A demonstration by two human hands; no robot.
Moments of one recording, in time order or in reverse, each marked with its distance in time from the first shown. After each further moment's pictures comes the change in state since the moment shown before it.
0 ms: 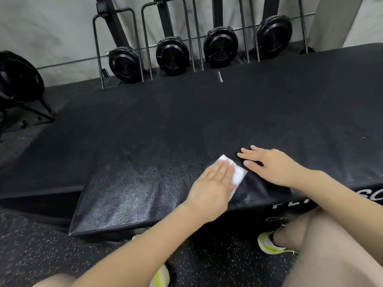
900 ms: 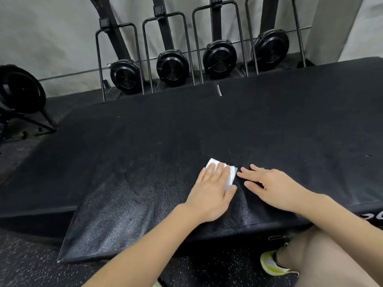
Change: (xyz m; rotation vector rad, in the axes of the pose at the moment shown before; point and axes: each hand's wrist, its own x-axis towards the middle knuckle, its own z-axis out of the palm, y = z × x) left_hand 0.047 -0.018 -0.021 -0.288 -0.292 -0.163; right_hand 0.002 0.003 0.001 -0.028 0.014 -0.036
